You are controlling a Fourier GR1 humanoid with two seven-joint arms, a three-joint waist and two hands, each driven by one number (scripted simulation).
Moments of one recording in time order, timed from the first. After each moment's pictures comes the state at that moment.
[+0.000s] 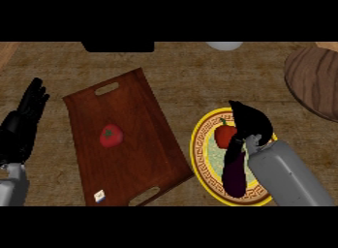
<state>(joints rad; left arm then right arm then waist) -0.13 0.32 0.07 -1.55 0.04 0.11 0.12 -0.47 -0.26 0.40 -1.35 0.57 0.34 0.95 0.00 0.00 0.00</state>
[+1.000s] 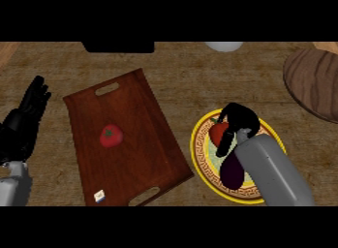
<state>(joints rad) -0.15 0.27 0.11 -1.56 -0.01 0.07 0.14 -0.52 -0.12 0.26 -1.06 0.74 0.29 0.76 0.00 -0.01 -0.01</state>
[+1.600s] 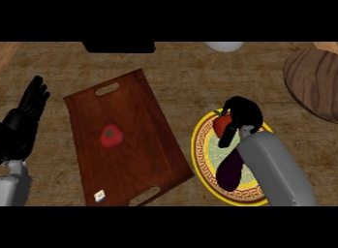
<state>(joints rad) -0.16 0.26 0.14 -1.53 -0.02 0.04 0.12 -0.55 -0.13 0.22 -1.00 0.86 0.15 0.65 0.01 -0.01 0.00</state>
